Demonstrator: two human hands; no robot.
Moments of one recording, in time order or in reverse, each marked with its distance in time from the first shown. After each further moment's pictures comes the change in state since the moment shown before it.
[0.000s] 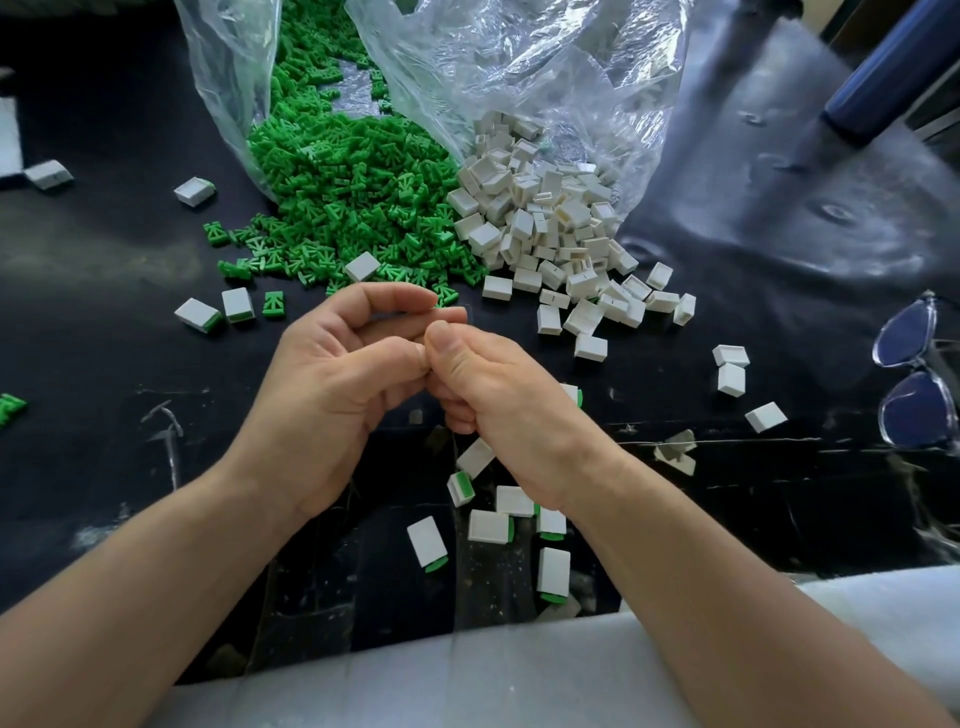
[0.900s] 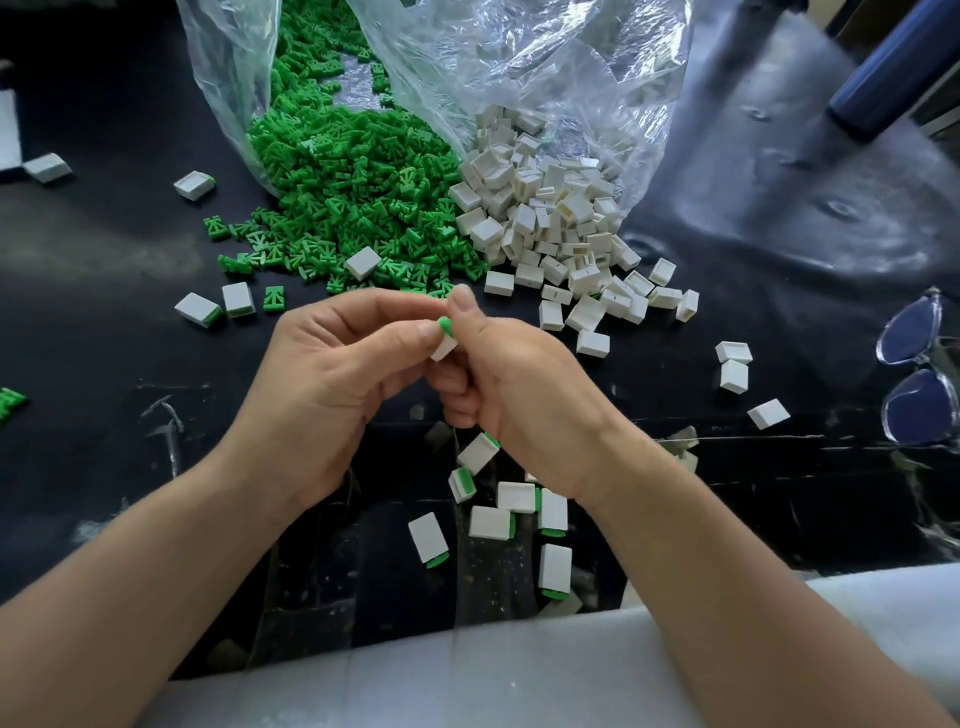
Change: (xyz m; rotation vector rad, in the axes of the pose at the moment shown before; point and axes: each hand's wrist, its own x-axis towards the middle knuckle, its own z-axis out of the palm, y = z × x) left_hand -0.002 0.003 -0.001 0.065 -0.036 0.028; right_hand 0.005 -0.002 -0.006 0.226 -0.030 0.087
